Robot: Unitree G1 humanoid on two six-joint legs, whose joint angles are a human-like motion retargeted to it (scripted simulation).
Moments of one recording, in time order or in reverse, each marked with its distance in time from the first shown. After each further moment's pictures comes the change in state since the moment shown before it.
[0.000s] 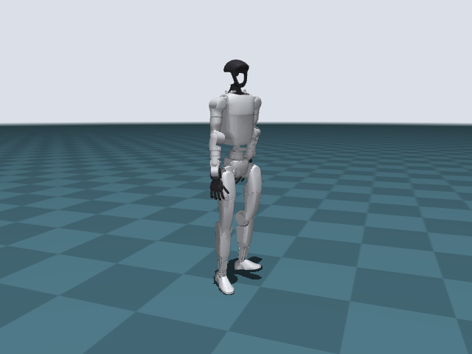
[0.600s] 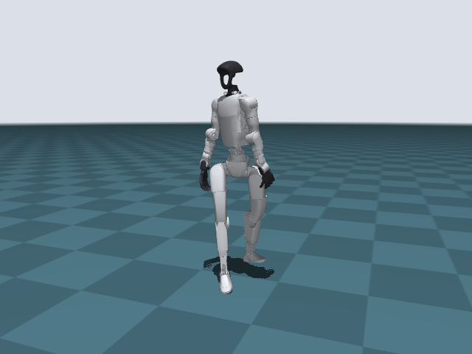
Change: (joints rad) left arm -0.003 0.003 -0.161 -0.037 0.102 0.025 -0.031; right arm -0.126 -0.052 -0.086 -0.014 0.015 0.030 -0.033; waist -0.644 0.263 -0.023; left_leg 0.099 0.134 0.890 0.067 -0.217 -0.135; right_leg -0.373 0.296 0.610 -0.031 0.292 0.136
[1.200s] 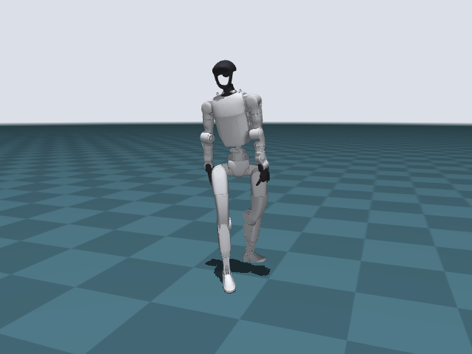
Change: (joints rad) left arm -0.102 -0.067 -0.188 -0.099 0.086 -0.027 0.013; right arm 0.194 -0.018 -0.073 0.207 0.151 0.050 -0.033; waist 0.250 -0.045 0.025; left_leg 0.009 -0.036 -0.237 -0.033 0.035 0.053; right_leg 0.122 -0.106 -0.142 0.015 -0.130 -0.089
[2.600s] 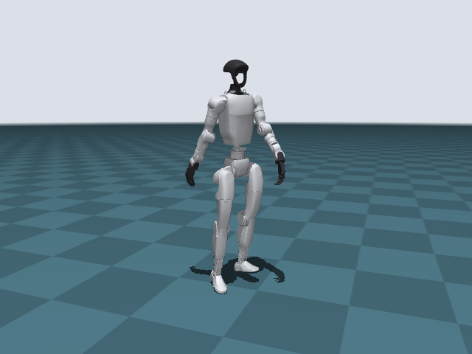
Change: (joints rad) left arm -0.470 0.044 -0.018 -0.278 -0.141 -0.157 -0.010; right arm 0.285 0.028 -0.053 0.034 0.341 0.111 -0.107; waist 0.456 -0.216 0.055; left_leg -0.109 -0.189 -0.743 -0.012 0.196 0.157; right_leg 0.312 -0.250 -0.472 0.037 -0.186 -0.003
